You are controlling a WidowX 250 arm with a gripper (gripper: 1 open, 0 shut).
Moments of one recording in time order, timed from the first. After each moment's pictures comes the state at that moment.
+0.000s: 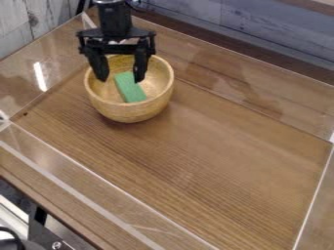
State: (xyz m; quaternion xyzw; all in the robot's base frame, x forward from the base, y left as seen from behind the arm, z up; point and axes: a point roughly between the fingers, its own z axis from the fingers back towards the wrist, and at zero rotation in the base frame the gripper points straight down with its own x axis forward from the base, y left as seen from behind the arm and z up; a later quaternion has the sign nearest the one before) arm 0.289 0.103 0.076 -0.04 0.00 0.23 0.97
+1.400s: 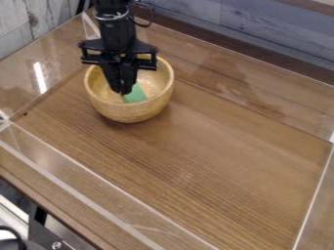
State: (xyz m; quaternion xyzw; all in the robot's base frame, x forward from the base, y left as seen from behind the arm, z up) arm 0.283 0.091 0.070 -0.02 -0.04 0.15 0.99
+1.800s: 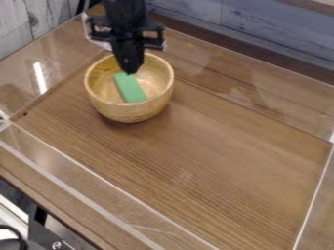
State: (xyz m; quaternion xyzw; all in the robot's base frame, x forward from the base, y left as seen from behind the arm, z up) arm 0.296 0.075 0.108 -0.04 -0.06 0.07 1.00
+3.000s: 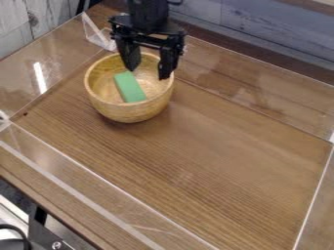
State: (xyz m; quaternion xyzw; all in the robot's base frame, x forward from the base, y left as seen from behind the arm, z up) arm 0.302 0.081 0.099 -0.01 -0.07 0.08 0.99
